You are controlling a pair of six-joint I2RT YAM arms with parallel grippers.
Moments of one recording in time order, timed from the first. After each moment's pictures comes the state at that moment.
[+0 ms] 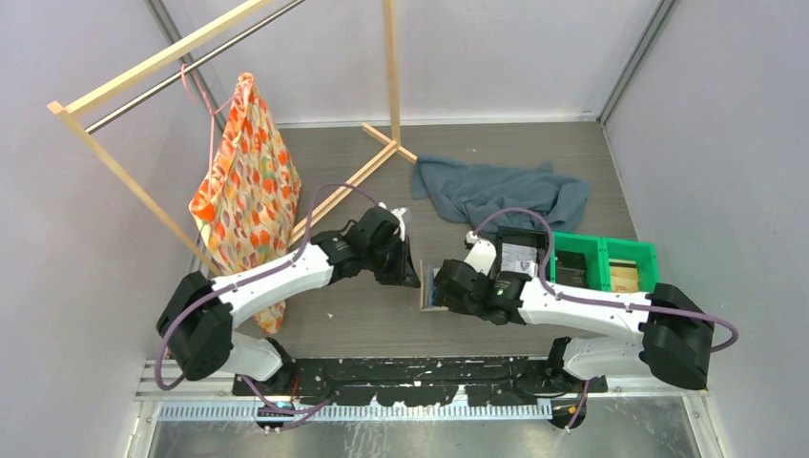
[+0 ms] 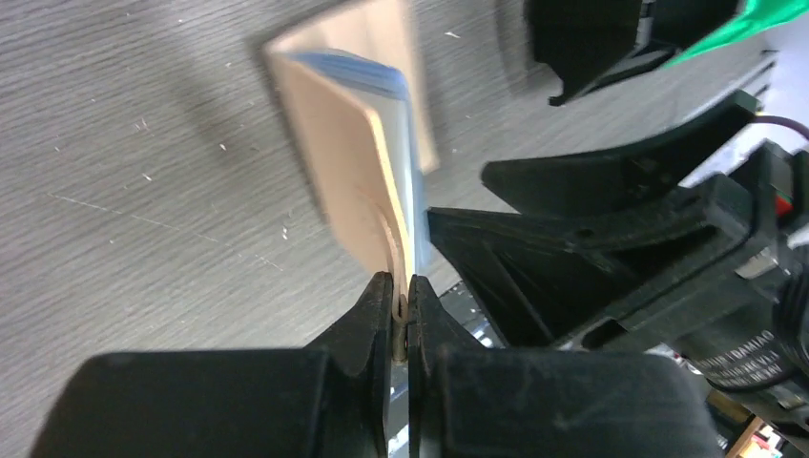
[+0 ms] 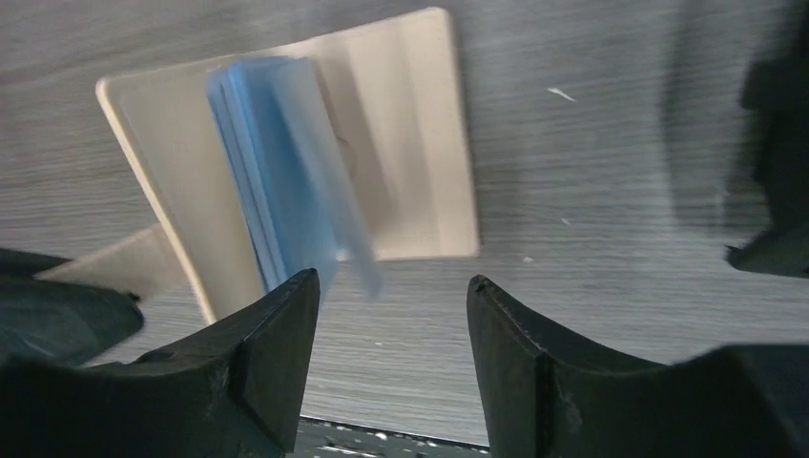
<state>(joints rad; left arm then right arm) -0.84 1.43 0.96 -0.43 0.23 -0.74 1.09 1.22 0.68 -0.51 0.43 1.20</state>
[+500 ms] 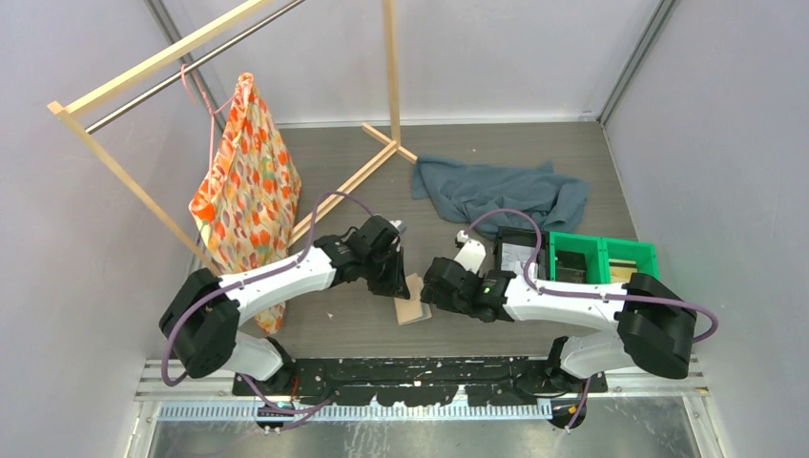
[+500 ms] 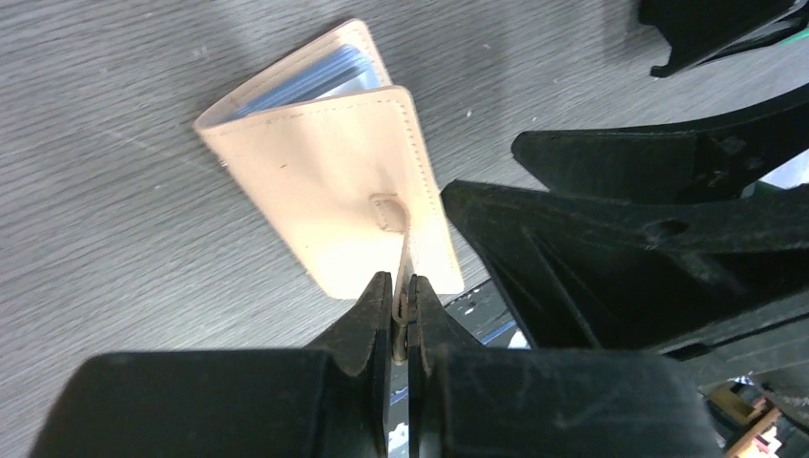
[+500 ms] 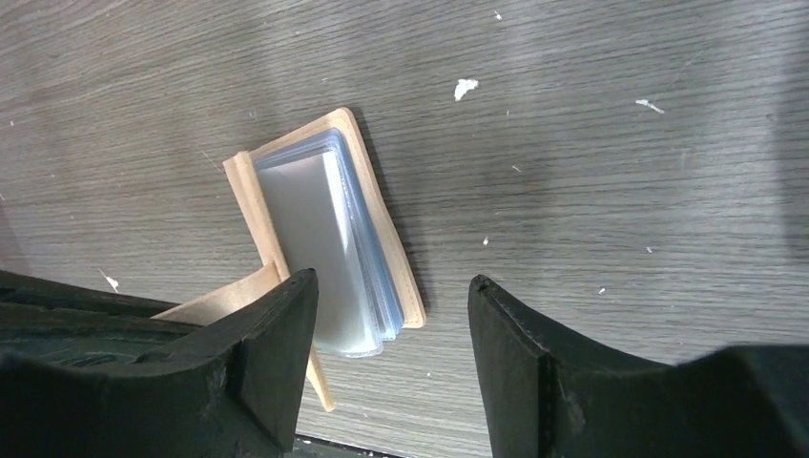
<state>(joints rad) -0.84 1.42 0.89 -0.46 0.22 -0.76 1.09 1.34 0.71 -0.37 0.41 1.23</state>
